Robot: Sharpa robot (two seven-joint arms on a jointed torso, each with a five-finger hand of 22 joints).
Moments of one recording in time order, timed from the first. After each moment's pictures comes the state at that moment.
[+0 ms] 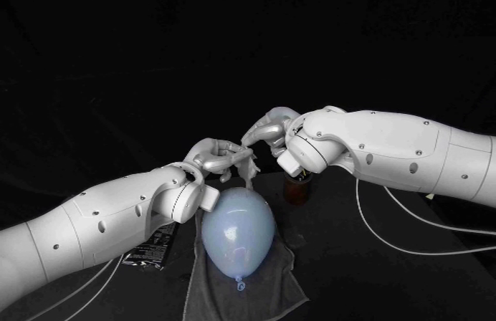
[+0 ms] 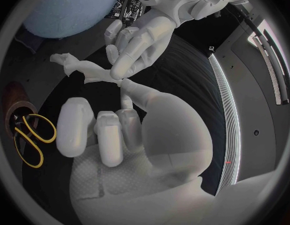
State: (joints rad) left arm 1.27 -0.52 -0.01 1.27 -0.37 -0.39 0.11; left_hand 1.41 -0.15 0.27 0.22 0.05 0.85 0.13 0.53 0.25 0.96 0.07 1.00 0.51 1.45 0.00 1.51 1.28 0.13 1.17 0.10 1.28 1.04; right arm 1.56 -0.60 -0.13 1.43 -0.58 -0.42 -0.45; right_hand 1.20 -0.02 0.64 -0.12 0.04 1.03 0.07 0.44 0.36 1.46 0.00 1.48 1.31 1.46 -0.05 1.57 1.31 0.07 1.45 0.05 1.24 1.31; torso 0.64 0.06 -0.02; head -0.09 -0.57
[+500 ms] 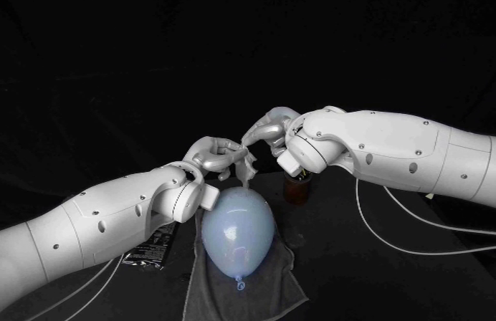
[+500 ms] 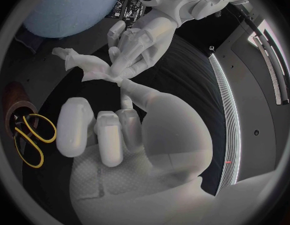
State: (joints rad) left arm 1.27 -0.52 -0.01 1.27 -0.37 -0.41 0.13; left_hand 1.47 -0.08 0.53 0.13 0.04 0.88 0.11 0.60 0.25 0.97 0.04 0.99 0.49 1.46 -0.01 1.51 1.30 0.13 1.19 0.08 1.30 1.07; right arm 1.56 -0.60 -0.13 1.43 -0.58 -0.43 -0.45; right_hand 1.19 -0.01 0.64 -0.12 0.05 1.02 0.07 0.44 0.36 1.46 0.00 1.48 1.31 1.46 -0.05 1.57 1.31 0.07 1.45 0.05 1.24 1.31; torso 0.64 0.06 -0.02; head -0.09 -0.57
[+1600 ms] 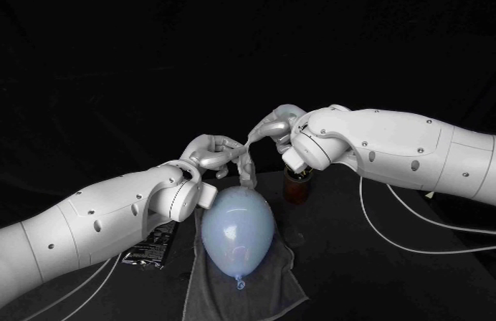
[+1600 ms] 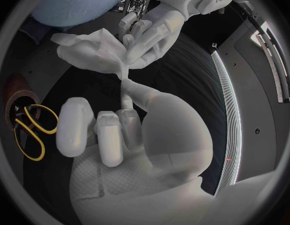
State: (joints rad) left arm 1.28 -0.53 -0.01 1.28 -0.36 -0.41 0.15; left_hand 1.35 -0.13 0.60 0.08 0.05 0.89 0.09 0.67 0.25 1.00 0.01 0.99 0.49 1.47 -0.03 1.51 1.31 0.13 1.19 0.08 1.30 1.08; right arm 1.56 -0.61 -0.13 1.40 -0.58 -0.44 -0.44; right_hand 1.19 -0.01 0.65 -0.13 0.04 1.02 0.07 0.45 0.36 1.46 0.00 1.48 1.31 1.47 -0.06 1.57 1.31 0.07 1.45 0.05 1.24 1.31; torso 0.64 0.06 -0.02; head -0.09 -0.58
